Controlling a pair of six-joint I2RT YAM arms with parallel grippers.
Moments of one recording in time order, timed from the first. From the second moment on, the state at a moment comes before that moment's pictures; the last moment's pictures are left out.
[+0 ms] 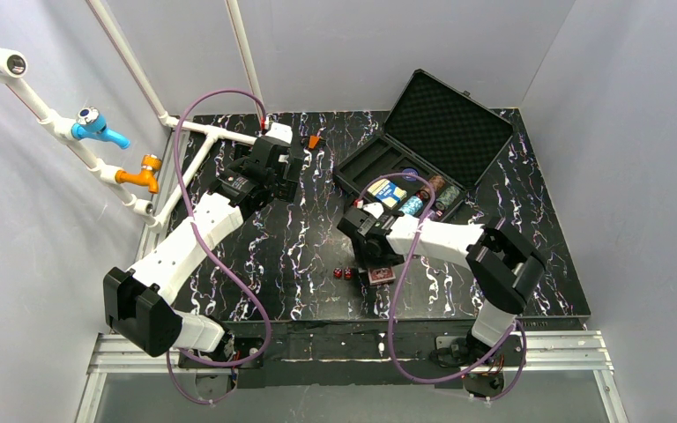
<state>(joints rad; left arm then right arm) -0.53 1.37 1.28 -0.69 -0.52 -0.07 0.97 1.71 1.08 -0.73 0.32 0.69</state>
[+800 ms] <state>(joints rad) -0.53 1.37 1.28 -0.69 -0.52 -0.07 0.93 1.53 1.26 -0.61 0.38 0.13</state>
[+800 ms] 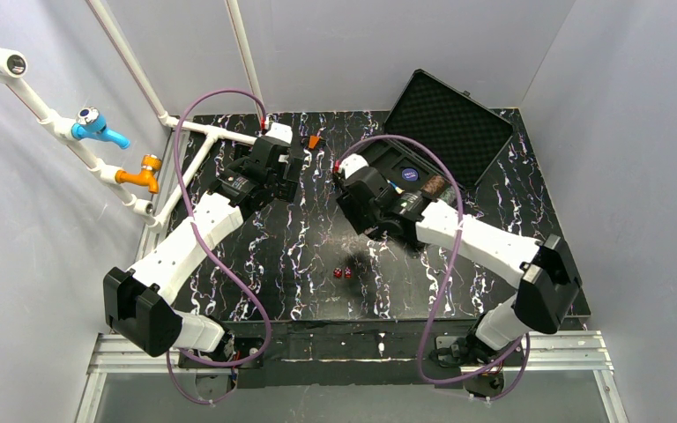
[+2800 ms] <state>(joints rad) -0.53 1.37 1.28 -0.69 -0.51 -0.06 0.38 2.02 1.65 -0.56 0.06 -0.60</state>
